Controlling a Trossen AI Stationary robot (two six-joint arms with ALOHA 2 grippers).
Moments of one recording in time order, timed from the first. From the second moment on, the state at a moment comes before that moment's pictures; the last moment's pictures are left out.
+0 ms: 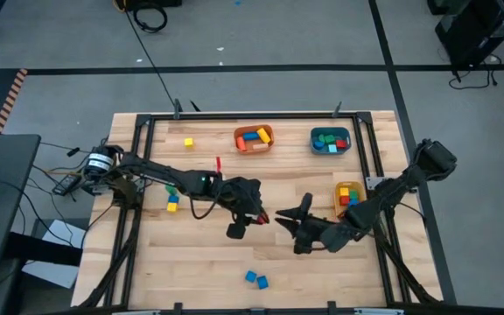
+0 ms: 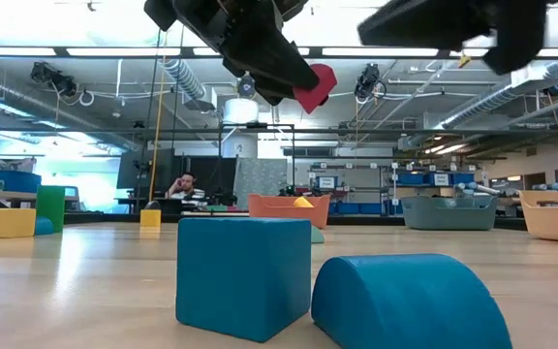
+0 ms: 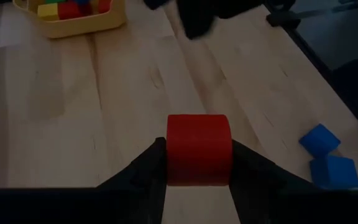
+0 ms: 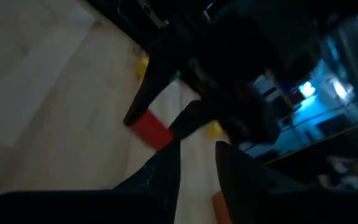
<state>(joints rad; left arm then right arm) -0.13 1.70 1.17 -0.14 0.15 0.10 0.60 1.50 0.74 0.36 0.91 -0.49</state>
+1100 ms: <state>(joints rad) -0.13 1.70 1.17 -0.15 0.23 0.07 0.45 1.72 1.11 -0.14 0.60 -0.60</state>
